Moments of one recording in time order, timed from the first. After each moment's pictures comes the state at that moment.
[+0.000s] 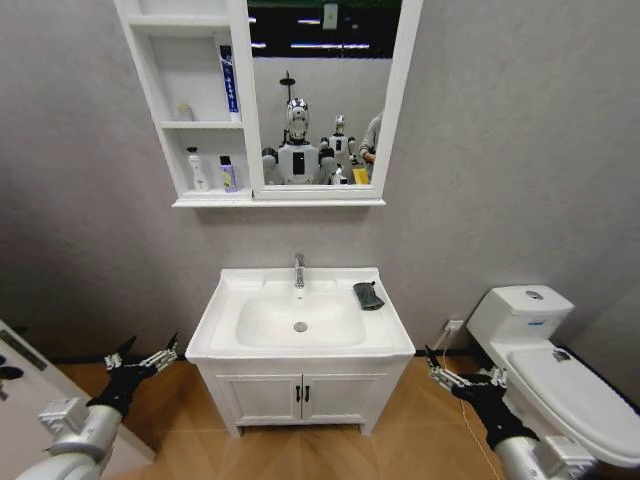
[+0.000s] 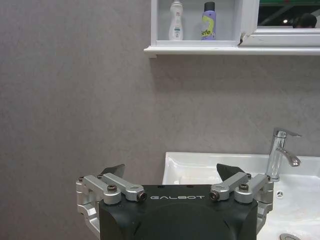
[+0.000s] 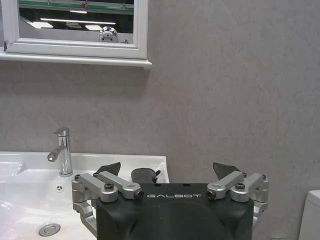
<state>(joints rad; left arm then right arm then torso) 1.84 -1.16 -1.02 -2.28 -0.63 0.20 0.00 -2.10 1.20 0.88 2.48 0.46 -0.02 0.12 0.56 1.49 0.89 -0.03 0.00</state>
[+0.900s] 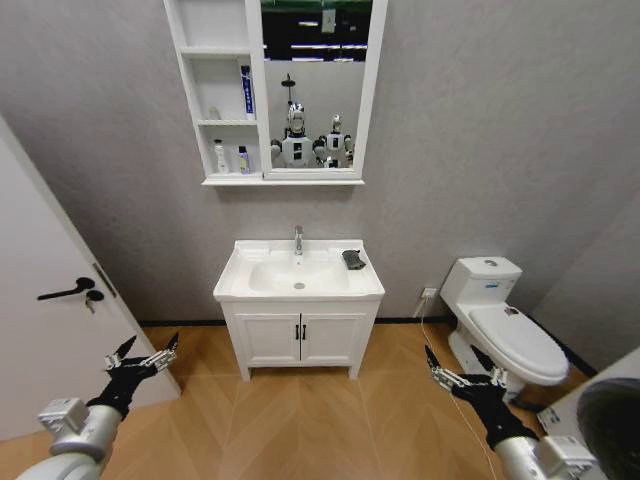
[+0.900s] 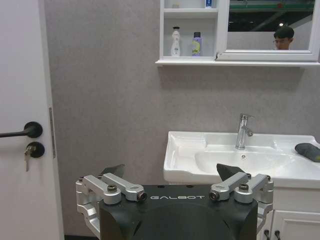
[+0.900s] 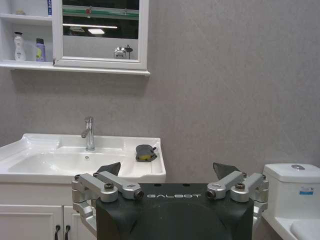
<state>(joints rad) 1.84 -1.16 -1.02 -2.28 -0.63 0.20 0.00 -2.10 1.20 0.87 2.48 0.46 -0.02 0.12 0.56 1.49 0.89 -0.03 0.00</state>
